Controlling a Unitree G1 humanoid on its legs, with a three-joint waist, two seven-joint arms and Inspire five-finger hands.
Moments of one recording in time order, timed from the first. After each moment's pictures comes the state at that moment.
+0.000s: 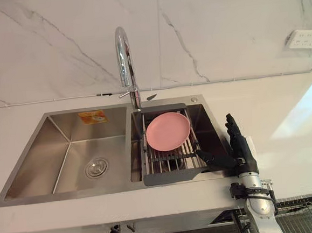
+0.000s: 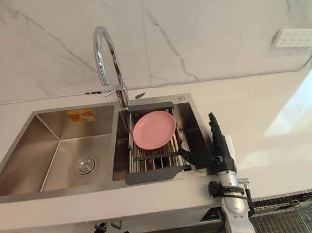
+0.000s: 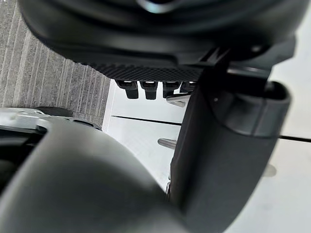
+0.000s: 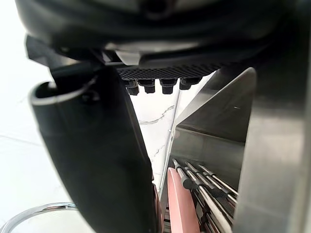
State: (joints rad) left arm 0.33 0.13 0.04 0.96 -0.26 -0.30 -0.14; right arm 0.20 -0.13 -0.11 0.19 -0.06 -0.46 -0.04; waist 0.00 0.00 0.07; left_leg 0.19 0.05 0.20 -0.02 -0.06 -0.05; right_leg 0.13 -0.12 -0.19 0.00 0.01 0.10
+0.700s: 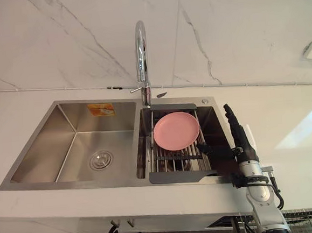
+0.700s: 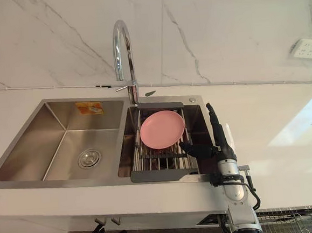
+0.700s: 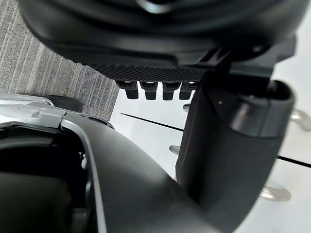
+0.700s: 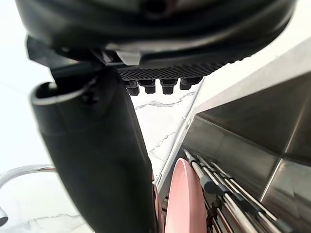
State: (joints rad) left arm 0.33 0.14 0.09 0.96 -0.25 -0.28 -0.18; right arm 0.09 -0.20 -0.12 0.18 -0.22 -0.39 -0.07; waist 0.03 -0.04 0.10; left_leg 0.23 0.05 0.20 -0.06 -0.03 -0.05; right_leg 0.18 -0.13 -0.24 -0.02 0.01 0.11
